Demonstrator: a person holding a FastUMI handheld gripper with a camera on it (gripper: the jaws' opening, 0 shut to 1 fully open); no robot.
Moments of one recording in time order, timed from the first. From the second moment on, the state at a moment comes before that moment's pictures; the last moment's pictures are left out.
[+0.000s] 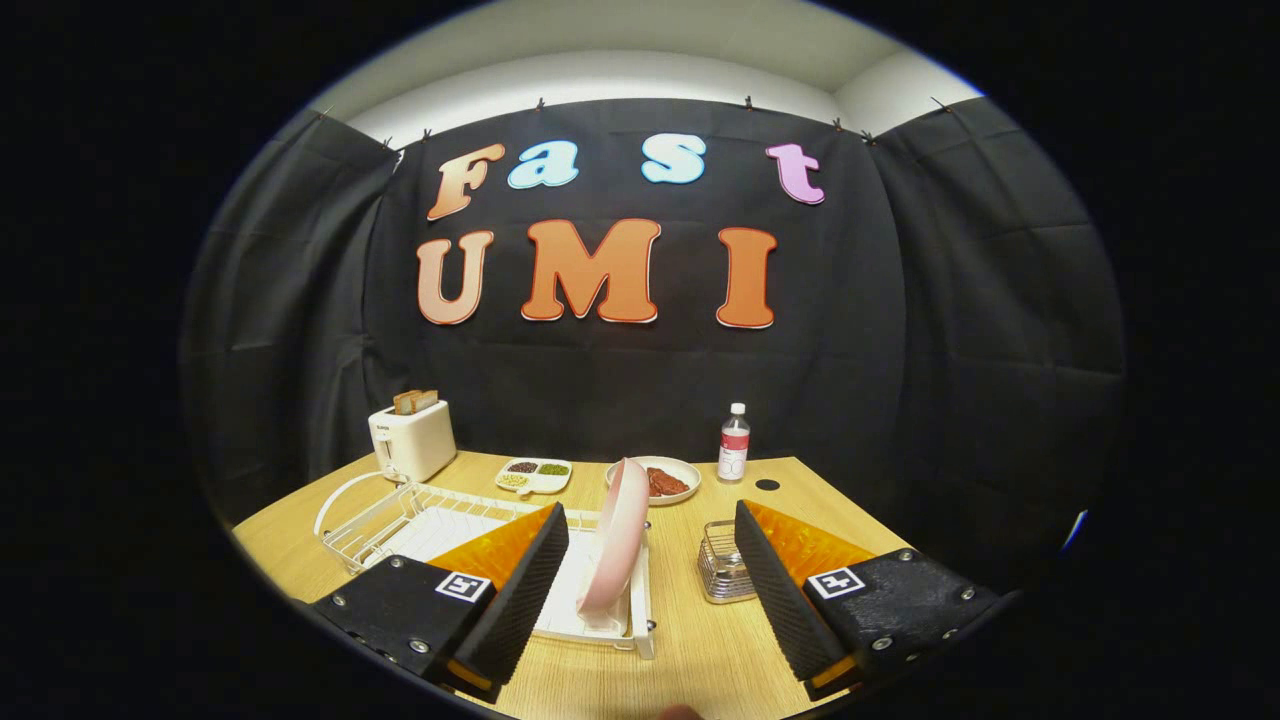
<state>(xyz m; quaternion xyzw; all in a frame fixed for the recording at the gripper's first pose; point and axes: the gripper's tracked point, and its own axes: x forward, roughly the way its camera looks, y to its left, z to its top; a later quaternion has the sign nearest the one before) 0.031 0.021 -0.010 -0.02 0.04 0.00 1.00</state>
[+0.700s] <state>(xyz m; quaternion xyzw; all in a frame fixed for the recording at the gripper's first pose) 0.140 0.038 -0.053 -0.08 0.20 -0.04 0.98</state>
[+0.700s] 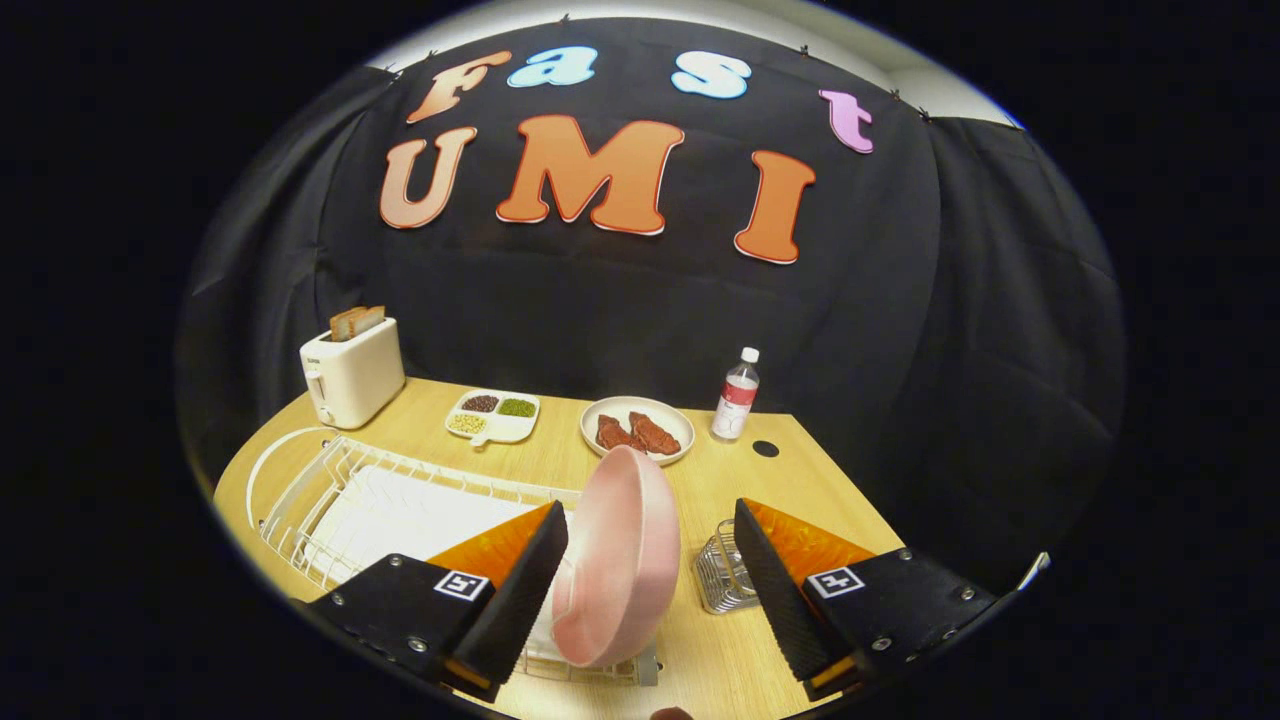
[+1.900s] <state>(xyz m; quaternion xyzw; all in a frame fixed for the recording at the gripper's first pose) 0.155 0.030 -0.068 -0.09 0.28 -0.13 0.95</state>
